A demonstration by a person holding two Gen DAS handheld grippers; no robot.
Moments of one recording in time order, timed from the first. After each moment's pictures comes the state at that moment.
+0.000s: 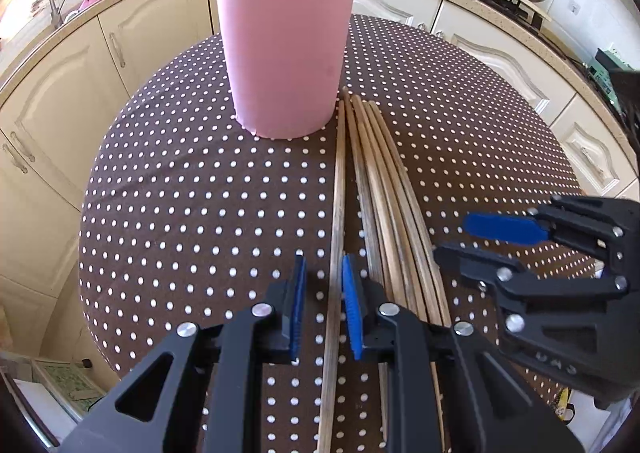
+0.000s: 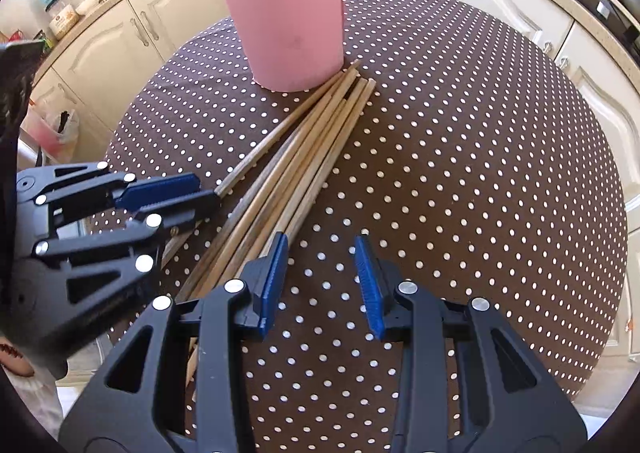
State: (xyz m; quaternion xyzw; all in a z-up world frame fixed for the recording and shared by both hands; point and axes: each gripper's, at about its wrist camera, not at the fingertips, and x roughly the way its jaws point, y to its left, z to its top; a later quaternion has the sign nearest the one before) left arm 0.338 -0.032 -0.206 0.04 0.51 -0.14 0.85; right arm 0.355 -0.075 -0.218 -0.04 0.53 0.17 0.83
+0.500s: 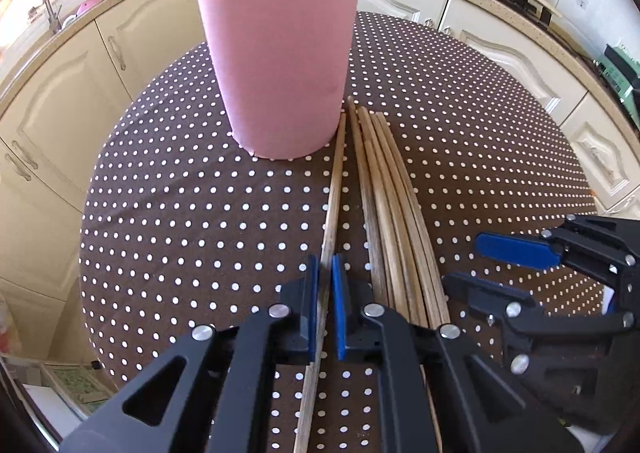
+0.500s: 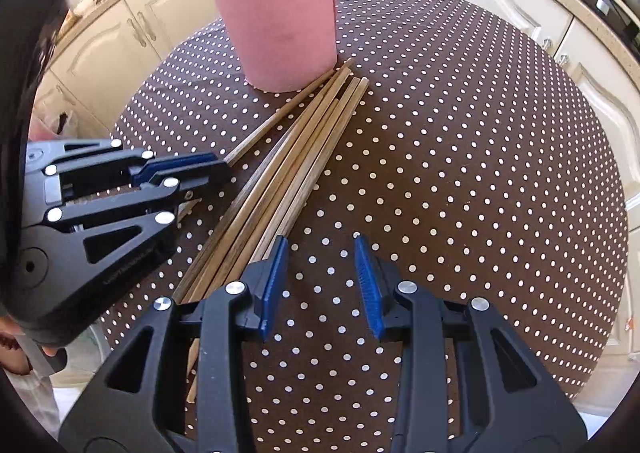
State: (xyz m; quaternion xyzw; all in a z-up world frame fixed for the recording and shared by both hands) left arm 0.365 -0.046 -0.204 0.05 0.52 -0.14 0.84; right arm 0.362 -0.074 -0.220 -0.03 0.54 0.17 0.82
